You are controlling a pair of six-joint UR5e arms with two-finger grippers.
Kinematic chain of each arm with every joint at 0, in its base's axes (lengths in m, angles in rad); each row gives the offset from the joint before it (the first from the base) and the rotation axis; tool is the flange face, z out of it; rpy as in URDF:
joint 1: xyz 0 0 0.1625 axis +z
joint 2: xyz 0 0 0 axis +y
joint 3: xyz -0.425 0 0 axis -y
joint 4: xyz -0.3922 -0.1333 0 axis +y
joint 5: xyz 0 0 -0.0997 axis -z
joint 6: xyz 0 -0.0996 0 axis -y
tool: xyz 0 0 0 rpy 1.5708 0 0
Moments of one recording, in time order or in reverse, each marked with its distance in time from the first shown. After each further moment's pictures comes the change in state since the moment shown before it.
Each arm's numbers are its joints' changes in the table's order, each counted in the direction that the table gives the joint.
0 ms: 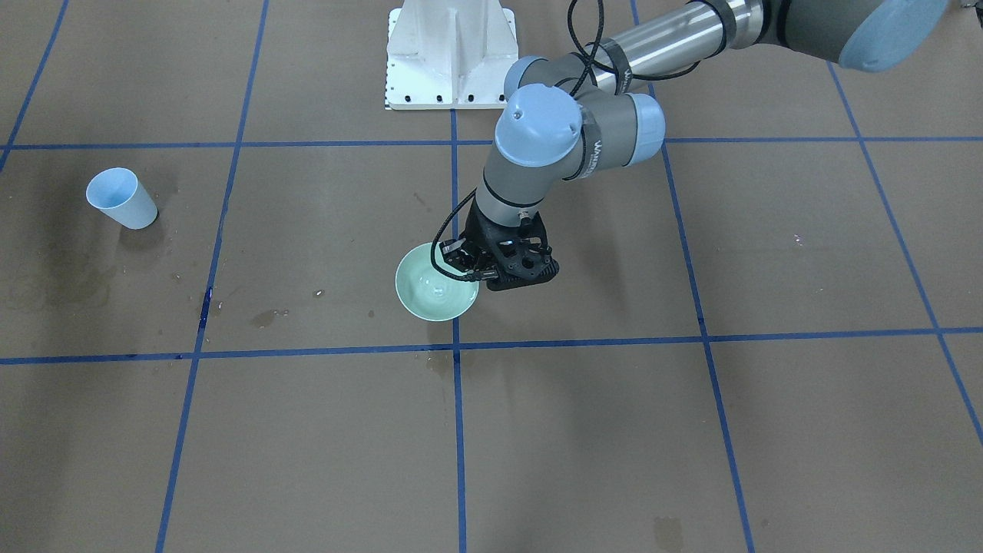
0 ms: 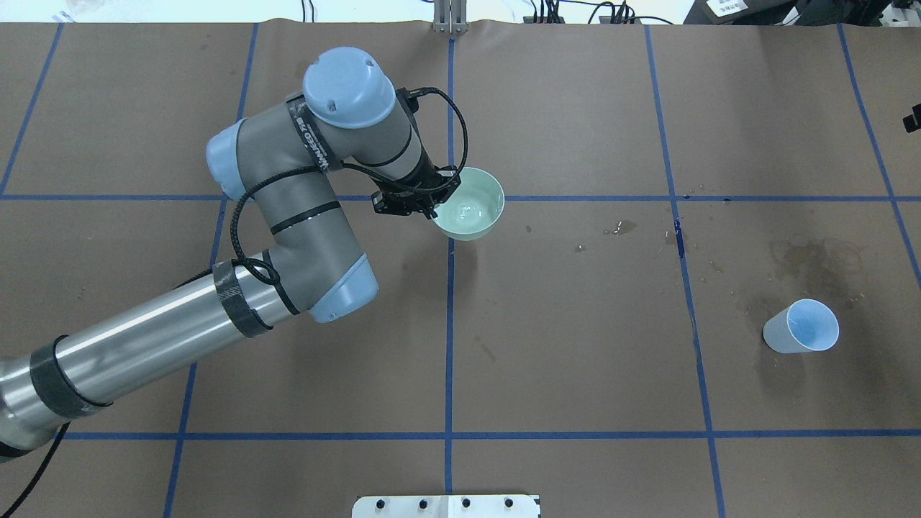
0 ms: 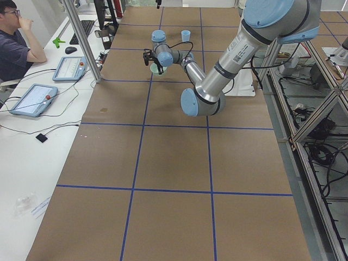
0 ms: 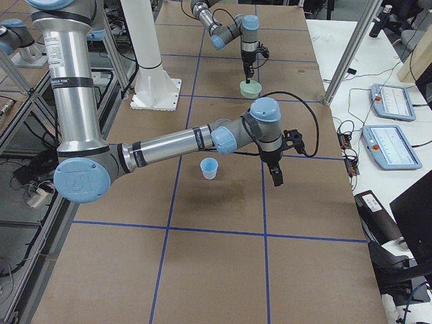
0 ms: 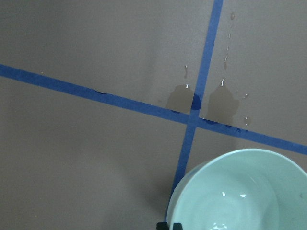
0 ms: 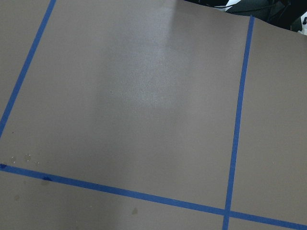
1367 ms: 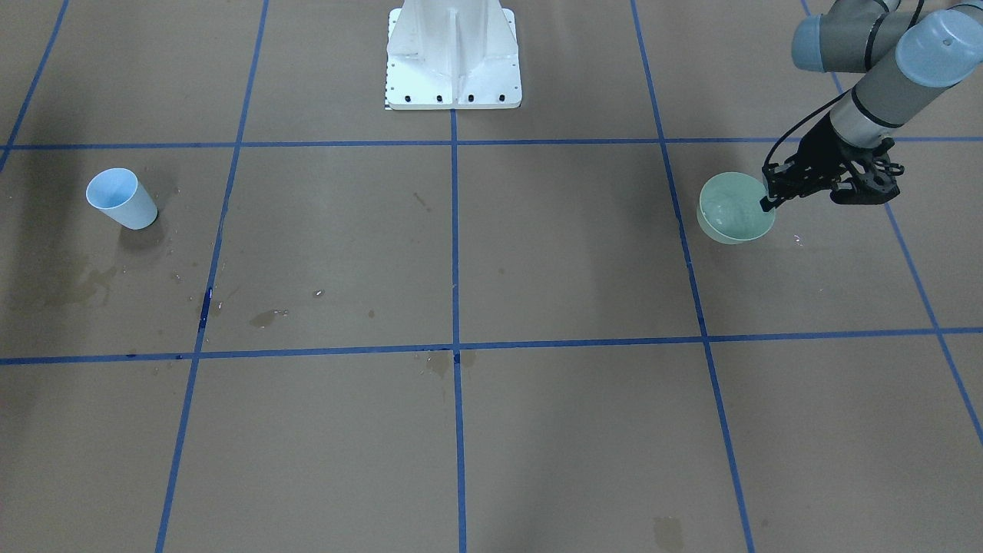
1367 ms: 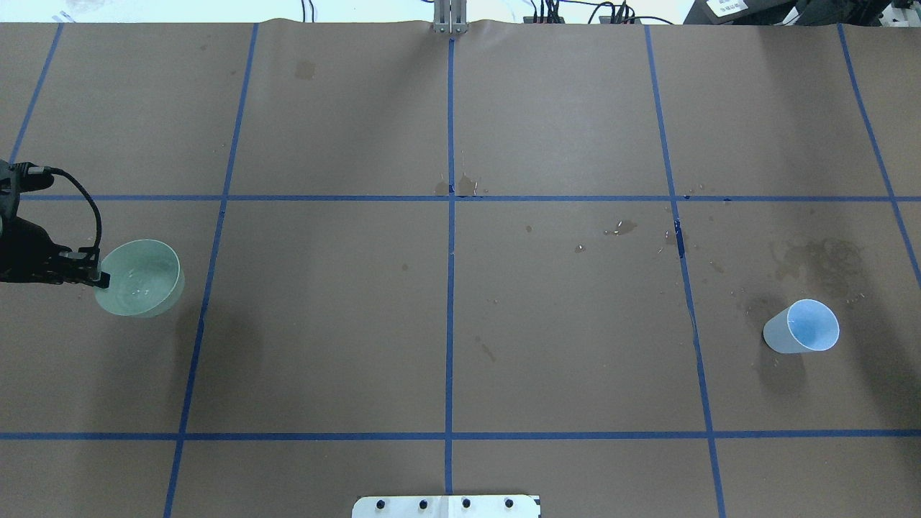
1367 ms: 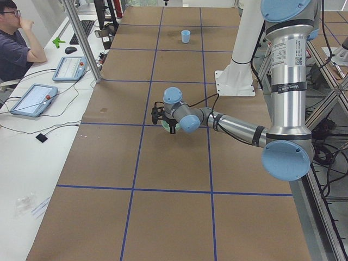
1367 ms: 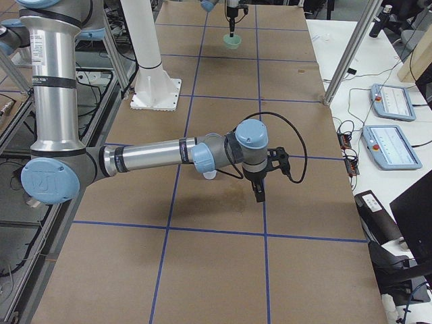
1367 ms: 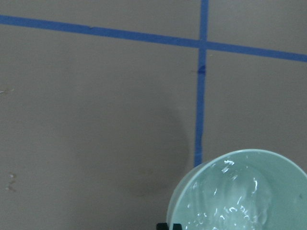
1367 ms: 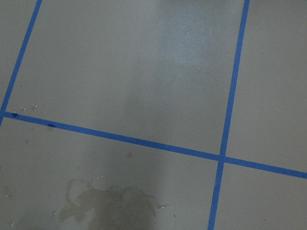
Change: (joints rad) left arm -0.234 -0.944 -0.426 0.311 -0.138 0.424; right arm 0.086 0.116 0.017 0.011 0.142 -0.113
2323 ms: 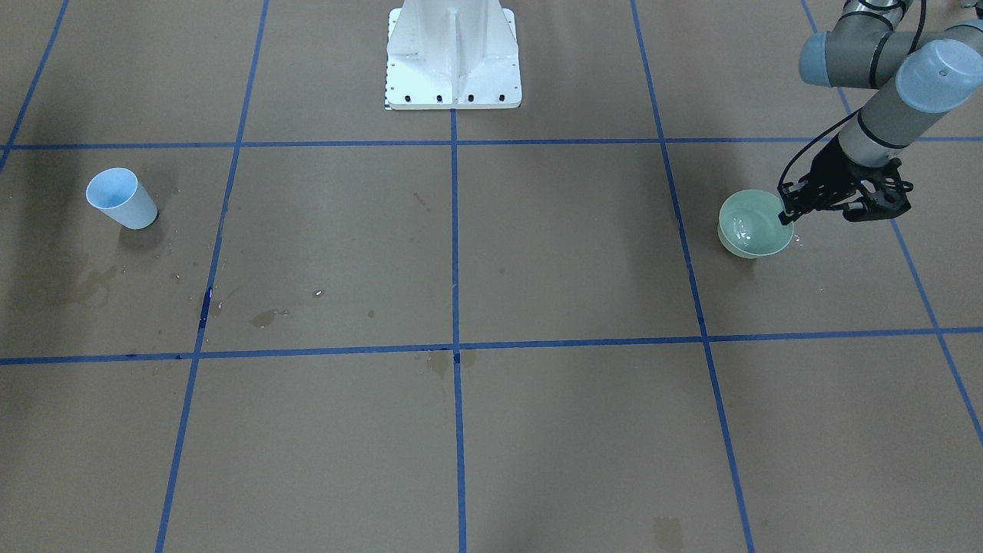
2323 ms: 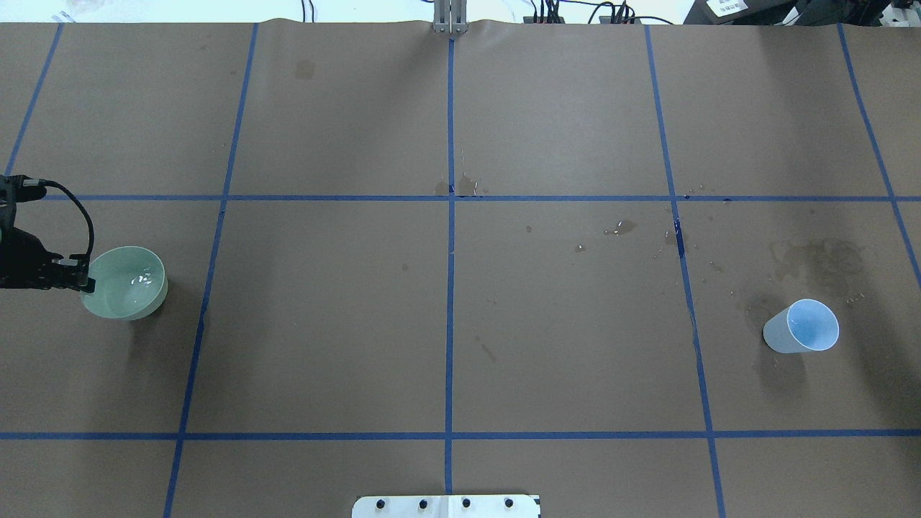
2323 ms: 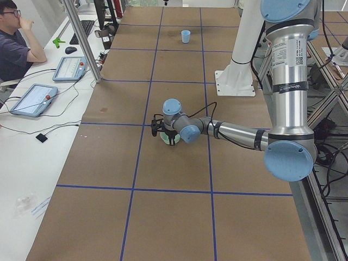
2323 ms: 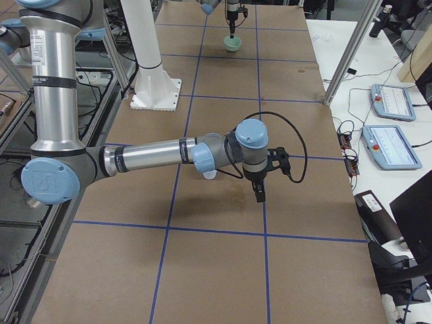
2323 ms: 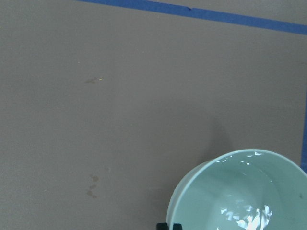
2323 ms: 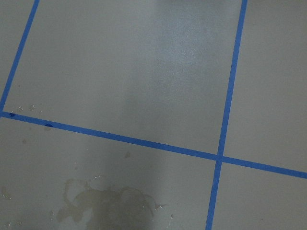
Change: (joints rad) left arm 0.005 -0.007 0.083 0.019 0.051 0.007; right arm 0.000 -0.002 0.000 0.000 -0.010 0.001
